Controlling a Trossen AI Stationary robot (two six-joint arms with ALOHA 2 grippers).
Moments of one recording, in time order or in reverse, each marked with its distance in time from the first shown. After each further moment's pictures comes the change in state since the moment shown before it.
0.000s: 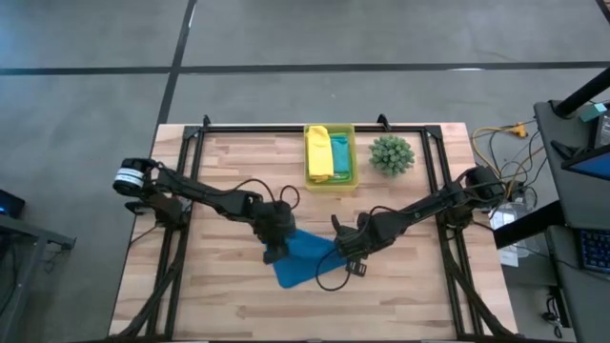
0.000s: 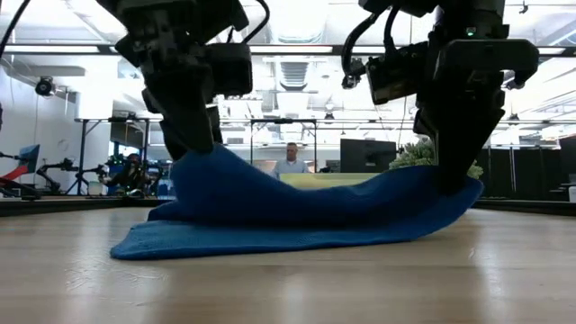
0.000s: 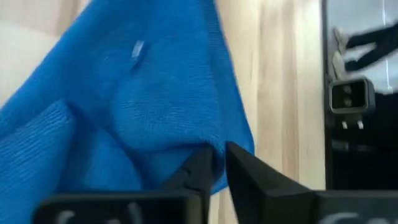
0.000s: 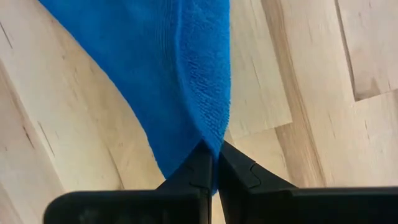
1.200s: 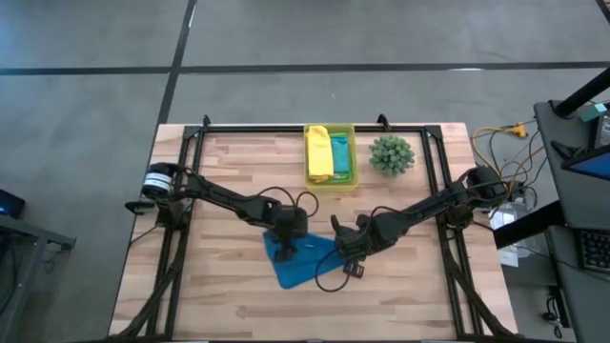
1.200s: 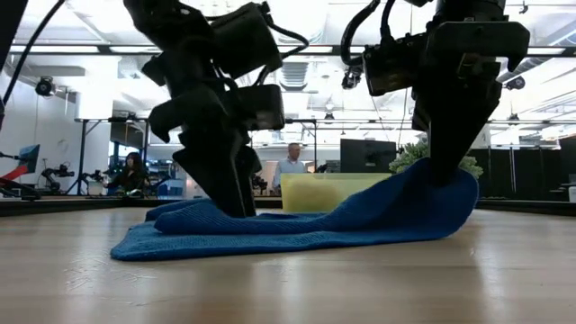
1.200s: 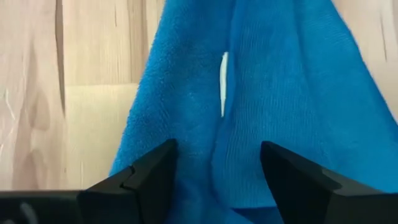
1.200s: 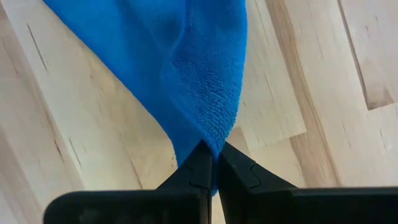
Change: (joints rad) left arm 0.005 0.241 0.132 -0.066 -0.235 0.343; right arm 0.013 -0.014 -0.002 0.052 0.003 0.050
